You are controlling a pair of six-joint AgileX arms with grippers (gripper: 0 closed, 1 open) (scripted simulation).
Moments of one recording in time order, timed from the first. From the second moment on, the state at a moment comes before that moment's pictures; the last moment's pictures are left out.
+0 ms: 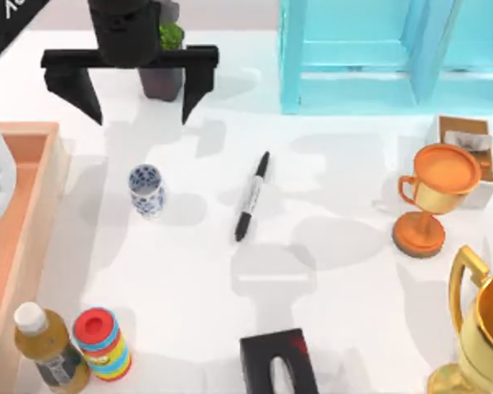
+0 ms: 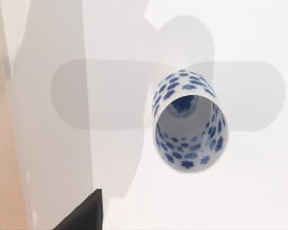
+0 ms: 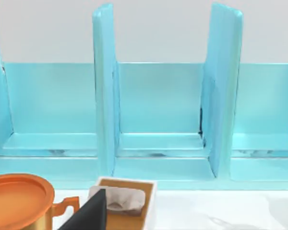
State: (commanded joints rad) left arm -0.38 2.36 2.37 -1.60 0.00 -0.35; right arm 0.00 0.00 0.00 0.00 0.00 0.00
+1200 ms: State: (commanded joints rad) left arm -0.49 2.53 2.79 -1.65 -0.07 -0.37; right arm 0.00 0.00 0.00 0.00 0.00 0.00
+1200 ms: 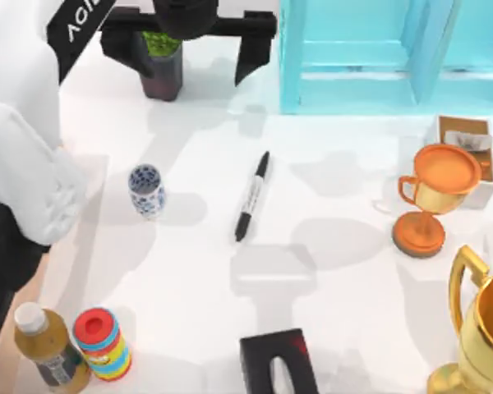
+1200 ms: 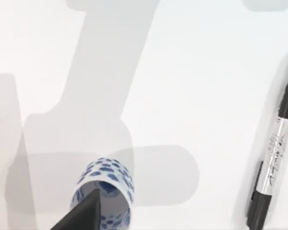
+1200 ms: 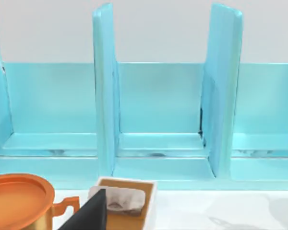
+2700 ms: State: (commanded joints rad) left arm -0.67 2.55 2.06 -1.05 -0.17 -0.35; right arm 0.00 0.00 0.00 0.00 0.00 0.00
